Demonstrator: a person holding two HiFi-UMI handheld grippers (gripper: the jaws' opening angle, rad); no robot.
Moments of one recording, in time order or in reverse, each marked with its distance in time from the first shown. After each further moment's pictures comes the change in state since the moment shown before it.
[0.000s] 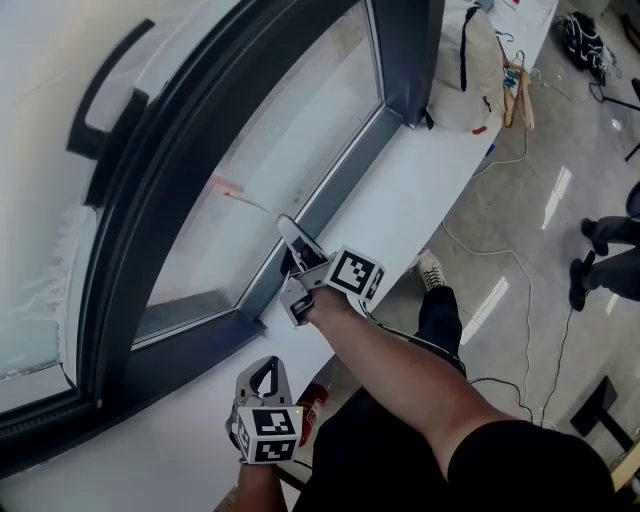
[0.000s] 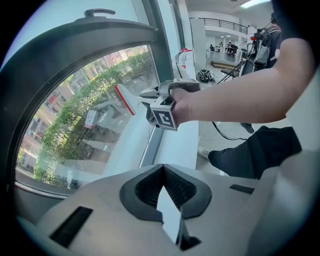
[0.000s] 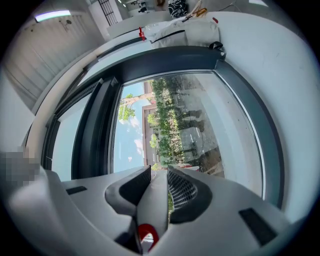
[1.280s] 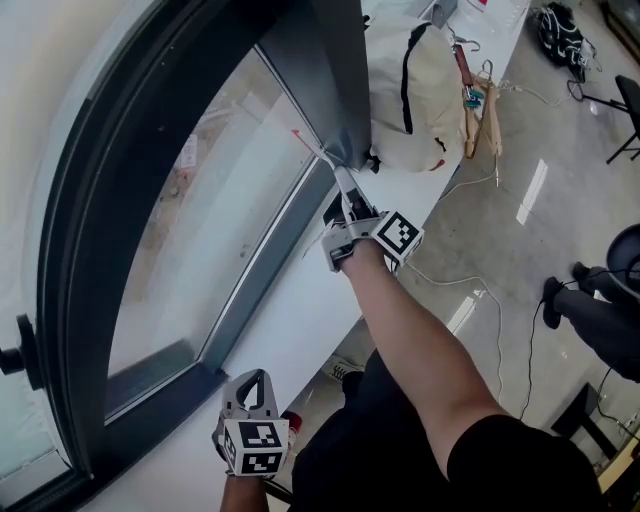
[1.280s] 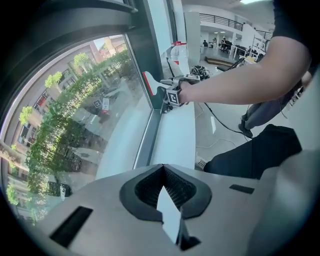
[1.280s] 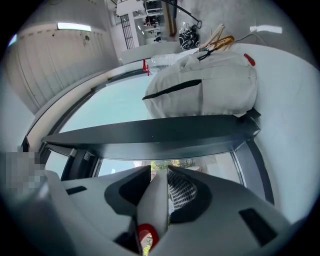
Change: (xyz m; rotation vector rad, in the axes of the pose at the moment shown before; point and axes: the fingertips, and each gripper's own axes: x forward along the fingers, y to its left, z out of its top) left arm 0.103 -0.052 0.175 0.063 0.048 -0.072; right arm -0.001 -0.051 0.388 -0.122 -0.322 0.009
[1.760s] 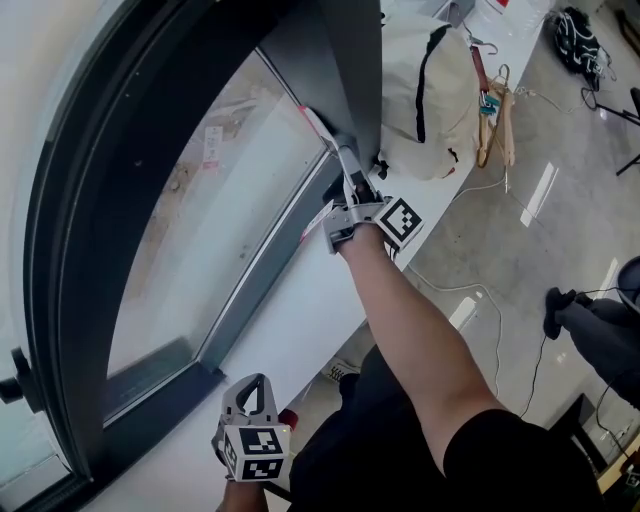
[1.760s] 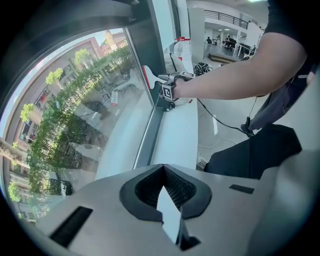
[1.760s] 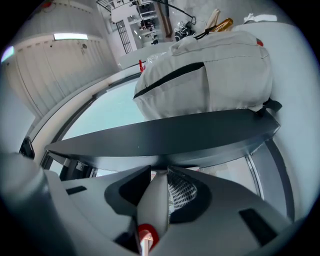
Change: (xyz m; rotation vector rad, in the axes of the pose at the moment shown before) left arm 0.016 0.004 0.016 -0.025 0.044 0.008; right arm 0.055 -0.015 0.025 0.049 -0.031 0.074
